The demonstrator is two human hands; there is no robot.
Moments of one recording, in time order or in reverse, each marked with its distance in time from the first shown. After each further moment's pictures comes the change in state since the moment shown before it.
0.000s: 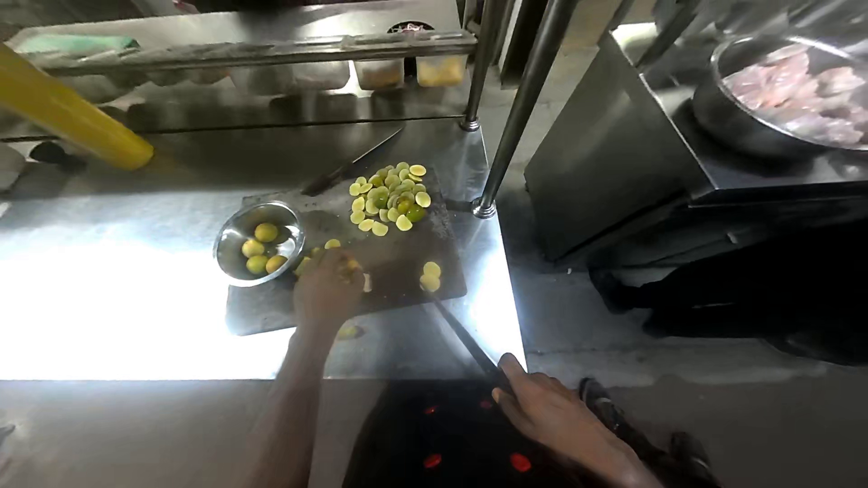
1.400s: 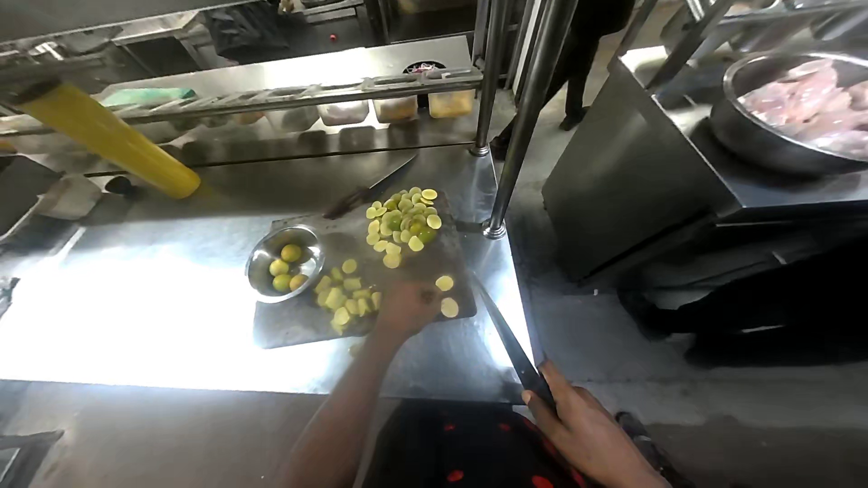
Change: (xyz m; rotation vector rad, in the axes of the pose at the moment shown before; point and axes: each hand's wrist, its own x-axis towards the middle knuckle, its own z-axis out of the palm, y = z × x) left_hand 0.001 0.061 0.049 -0.167 -0.494 0.154; right_hand 0.005 0.042 0.013 0.225 0.324 -0.033
